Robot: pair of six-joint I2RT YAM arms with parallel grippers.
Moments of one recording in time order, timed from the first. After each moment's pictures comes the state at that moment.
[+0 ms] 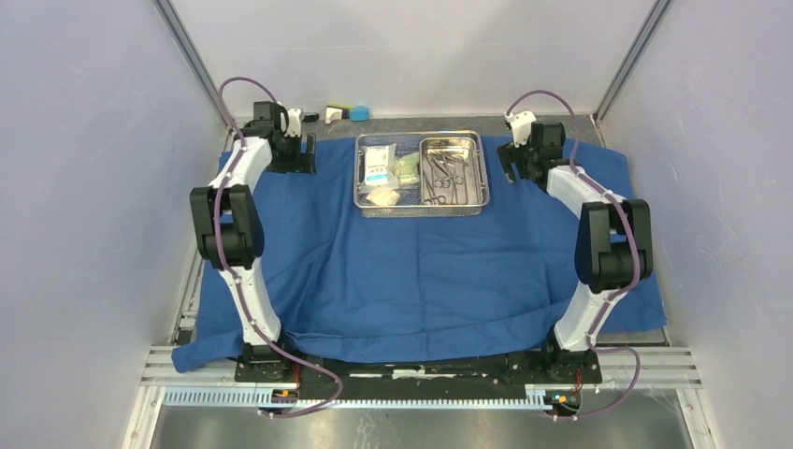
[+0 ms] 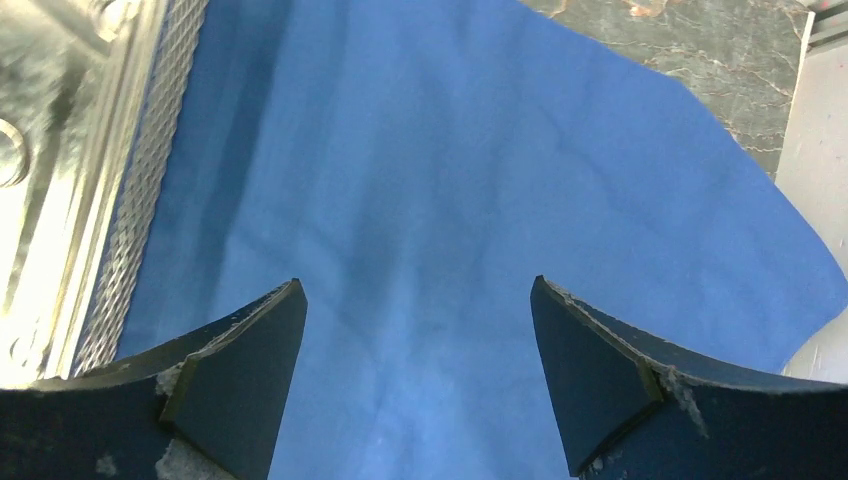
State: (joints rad) left arm 0.05 2.01 1.68 -0.64 0.17 0.12; right arm 0.06 1.80 1.23 -0.10 0.03 -0.37
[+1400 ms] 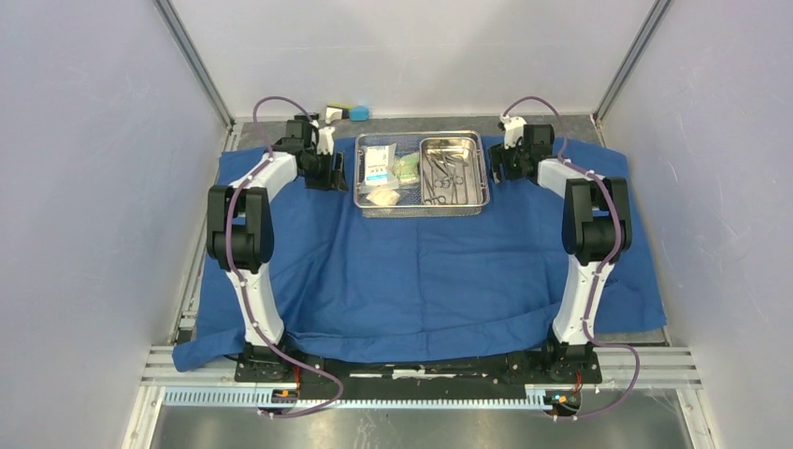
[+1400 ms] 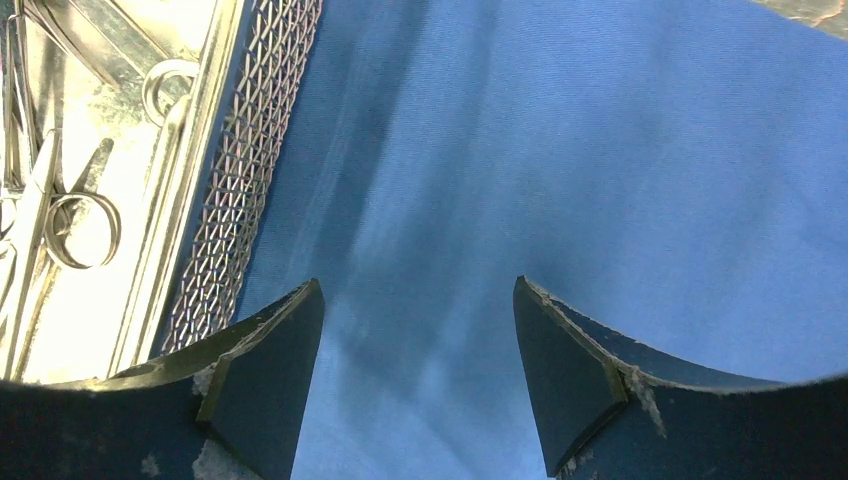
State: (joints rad) left arm -0.09 2.00 1.50 -0.50 0.34 0.05; right arm 0.04 2.08 1.40 -0.07 -0.21 -0.22
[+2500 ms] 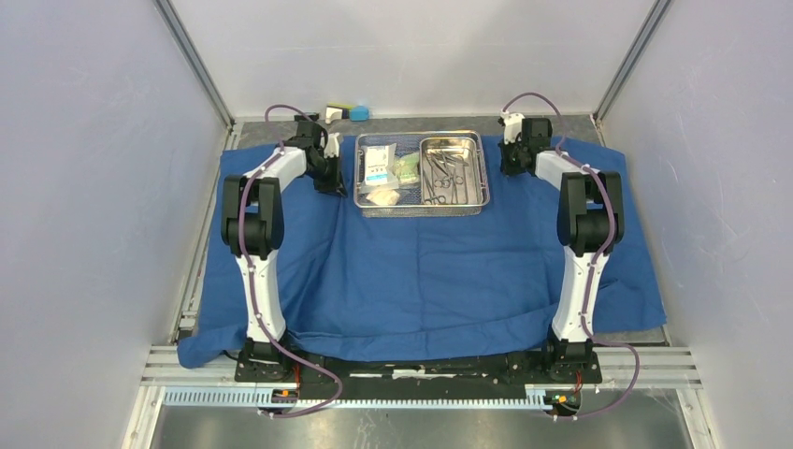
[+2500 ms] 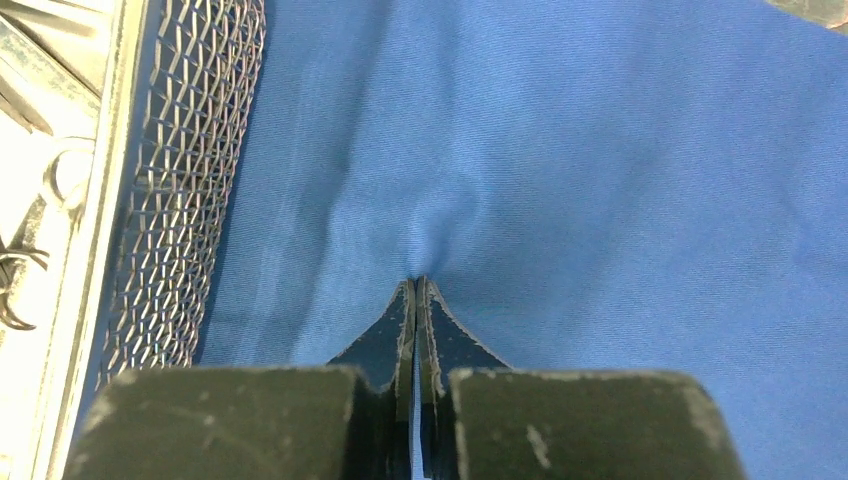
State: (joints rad) left arm -0.11 2.18 1.64 -0.60 0.35 -0.07; right arm 0.04 2.19 1.54 -0.15 -0.18 -0.21
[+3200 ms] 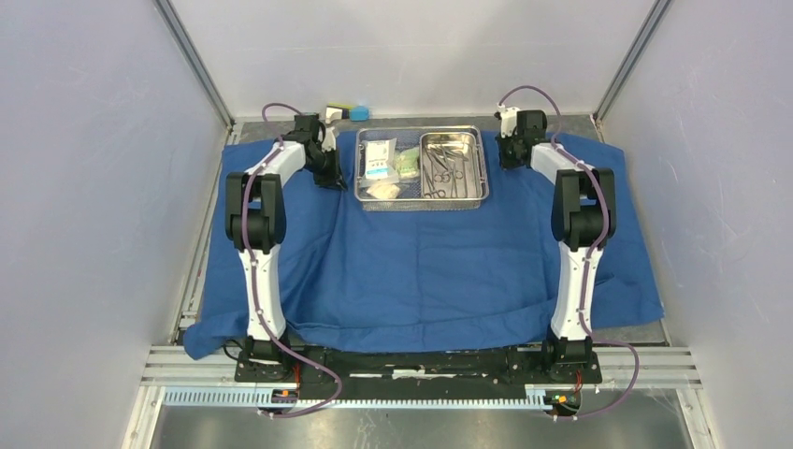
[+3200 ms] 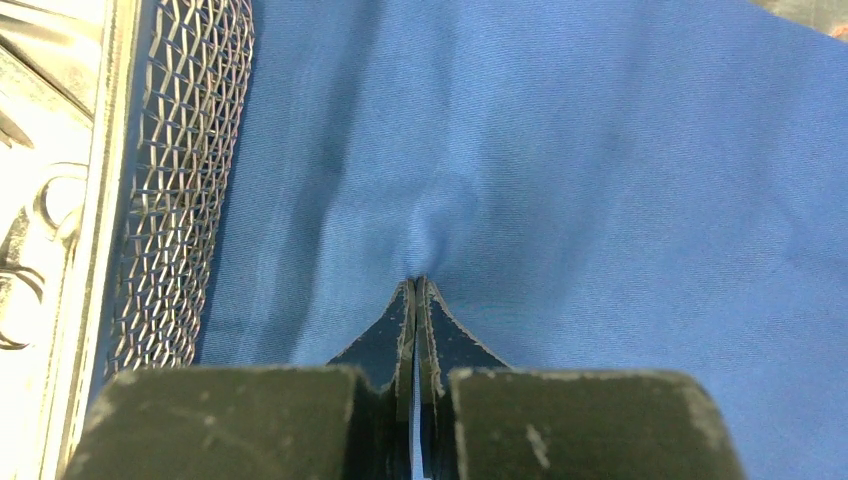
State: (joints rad) left arm -0.08 2.25 1.75 -0.64 0.37 -0.16; right arm 0.04 2.26 1.69 -0.24 -0.13 -0.20
